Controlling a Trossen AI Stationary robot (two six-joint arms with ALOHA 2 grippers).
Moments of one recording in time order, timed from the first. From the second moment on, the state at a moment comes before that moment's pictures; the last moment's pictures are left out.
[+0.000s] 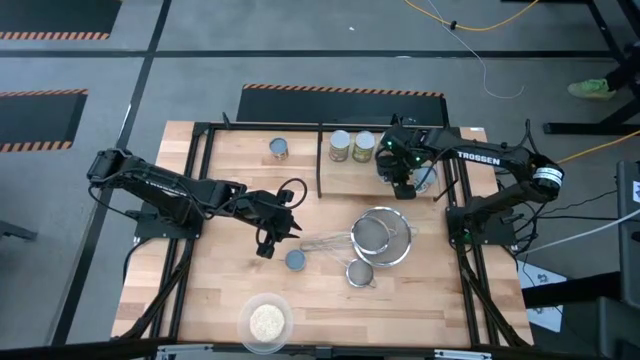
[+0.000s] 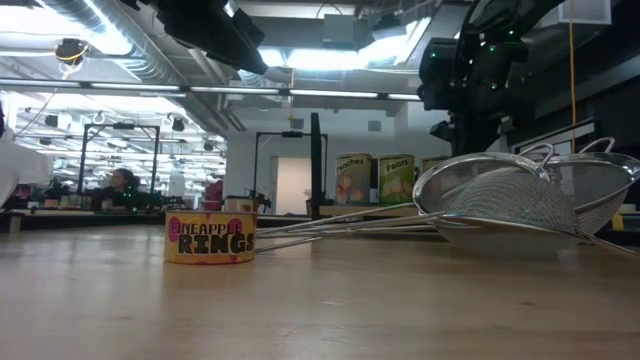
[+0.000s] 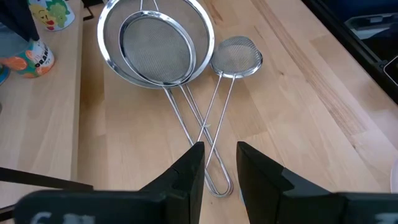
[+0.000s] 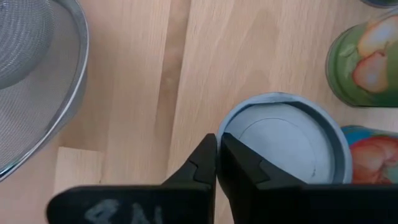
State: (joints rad) left arm -0.17 1.29 0.89 -0.24 0.00 0.13; right arm -0.51 1.41 0.98 -0.85 -0.16 -0.64
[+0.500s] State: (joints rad) left arm -0.17 1.29 0.89 -0.24 0.00 0.13; right arm -0.51 1.41 0.98 -0.85 -0.16 -0.64
